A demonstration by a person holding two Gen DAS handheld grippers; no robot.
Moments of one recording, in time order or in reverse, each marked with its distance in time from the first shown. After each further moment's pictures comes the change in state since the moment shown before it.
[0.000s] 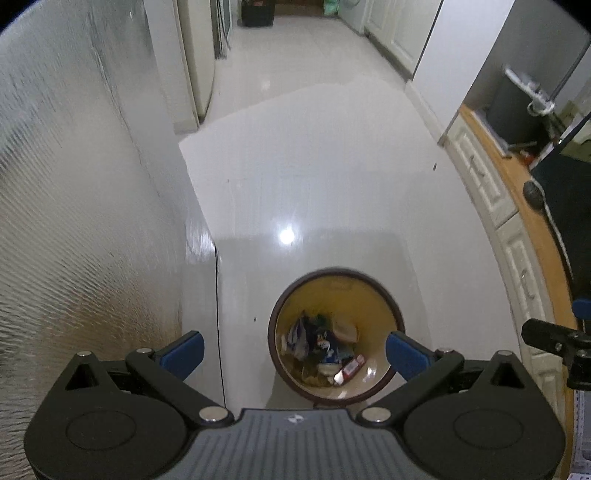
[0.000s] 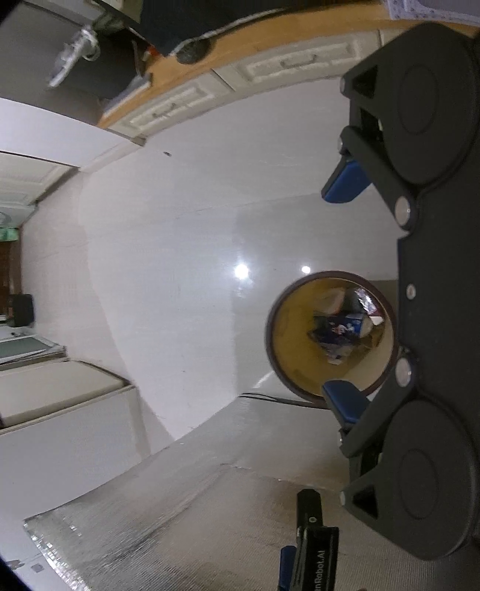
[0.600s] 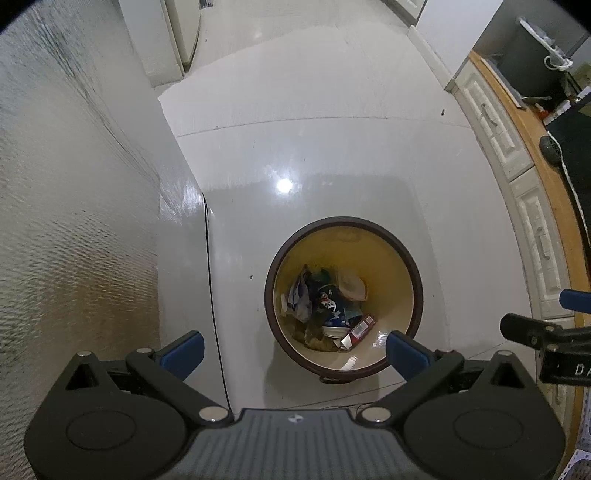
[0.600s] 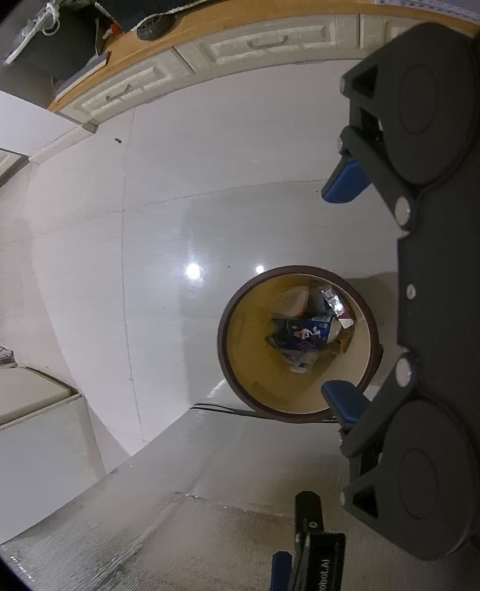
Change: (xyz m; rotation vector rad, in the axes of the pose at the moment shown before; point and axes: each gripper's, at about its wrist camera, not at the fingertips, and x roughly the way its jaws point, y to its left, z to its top) left arm 0.077 0.004 0.000 0.027 0.194 -0.004; right arm 0.086 0.002 -0.004 0.008 0.186 0.000
